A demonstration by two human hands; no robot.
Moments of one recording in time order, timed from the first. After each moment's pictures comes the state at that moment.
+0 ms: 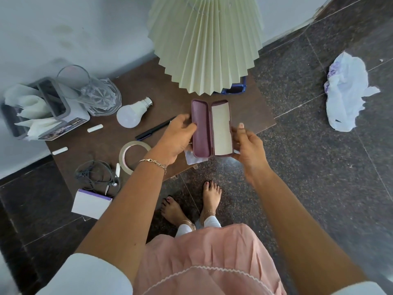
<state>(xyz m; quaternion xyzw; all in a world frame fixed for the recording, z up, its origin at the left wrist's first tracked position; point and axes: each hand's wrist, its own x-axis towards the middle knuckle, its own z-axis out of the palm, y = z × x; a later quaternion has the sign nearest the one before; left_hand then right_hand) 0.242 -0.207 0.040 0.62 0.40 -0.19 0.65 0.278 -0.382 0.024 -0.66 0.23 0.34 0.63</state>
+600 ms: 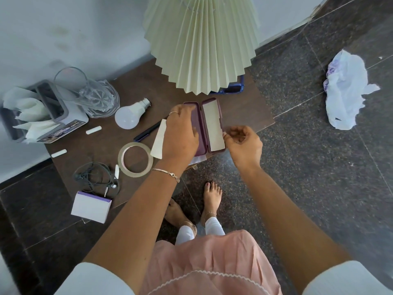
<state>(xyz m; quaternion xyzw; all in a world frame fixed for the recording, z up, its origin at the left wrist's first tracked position) 0.240 -0.226 0.049 0.91 0.26 -0.05 0.33 0.278 -0.379 -0.003 -0.86 0.11 0.19 0.46</state>
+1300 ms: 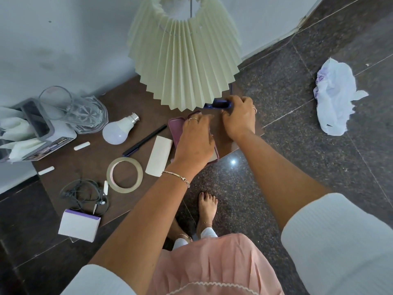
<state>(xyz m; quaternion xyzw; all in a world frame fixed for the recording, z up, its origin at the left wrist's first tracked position) 0.279 -0.262 0.048 0.92 0.17 -0.10 0.34 0.378 -0.357 0.003 -0.94 -0.03 0.20 0.28</state>
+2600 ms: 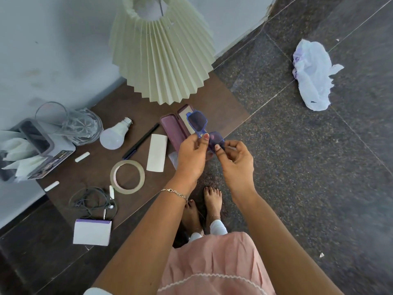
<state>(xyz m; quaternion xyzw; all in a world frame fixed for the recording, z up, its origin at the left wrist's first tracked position) 0.229 -0.286 0.046 0.61 0.36 -0.13 0.69 0.223 -0.389 0.054 -0.74 0.22 0.15 0.61</state>
